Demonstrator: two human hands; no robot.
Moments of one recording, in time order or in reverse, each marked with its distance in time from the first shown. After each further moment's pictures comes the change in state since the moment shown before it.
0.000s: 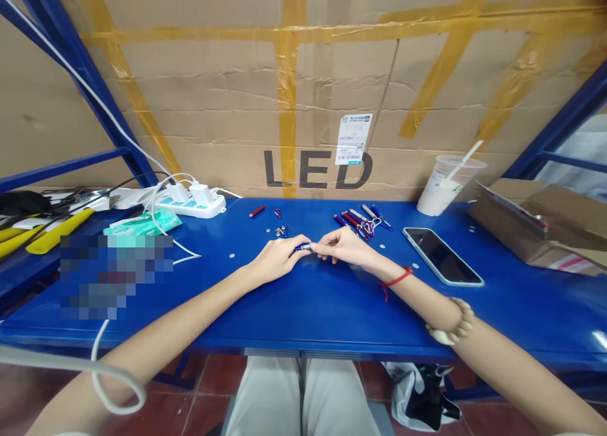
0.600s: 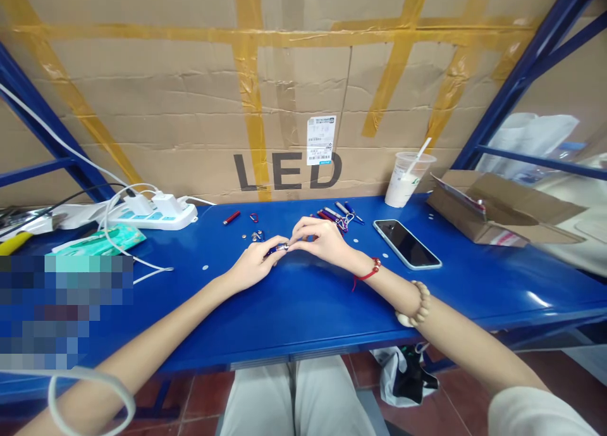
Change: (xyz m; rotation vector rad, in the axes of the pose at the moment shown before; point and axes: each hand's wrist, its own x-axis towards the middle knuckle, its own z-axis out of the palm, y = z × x) left_hand 0.005 0.001 0.001 -0.232 -0.003 -0.029; right_hand 0.001 0.009 -0.011 -0.461 0.254 -0.625
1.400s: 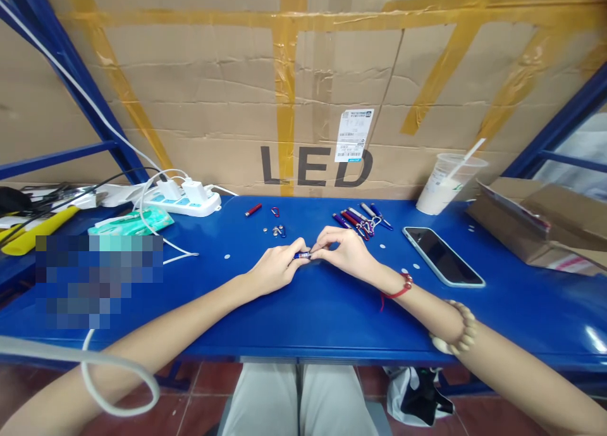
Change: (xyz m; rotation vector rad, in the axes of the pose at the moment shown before) left_hand -0.013 0.006 0.007 0.181 -0.036 -0.043; right_hand -0.006 -0.007 0.013 0.101 -0.063 0.203
